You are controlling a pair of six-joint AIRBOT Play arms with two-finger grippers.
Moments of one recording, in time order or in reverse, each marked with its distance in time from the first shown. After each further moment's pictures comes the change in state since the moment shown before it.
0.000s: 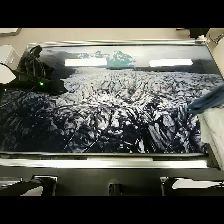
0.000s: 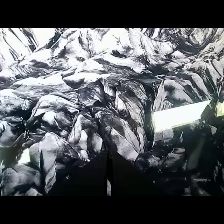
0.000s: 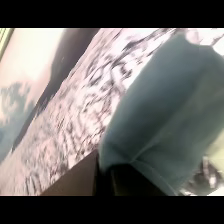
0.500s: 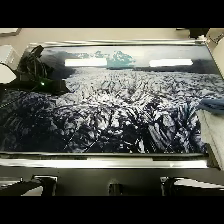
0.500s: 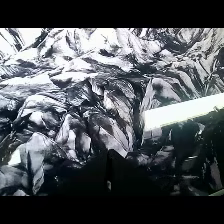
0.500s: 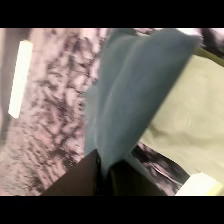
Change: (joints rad) left arm -0.011 0.000 0.000 -0.039 0.000 0.000; right arm -0.311 0.042 -0.015 -0.100 0.226 0.060
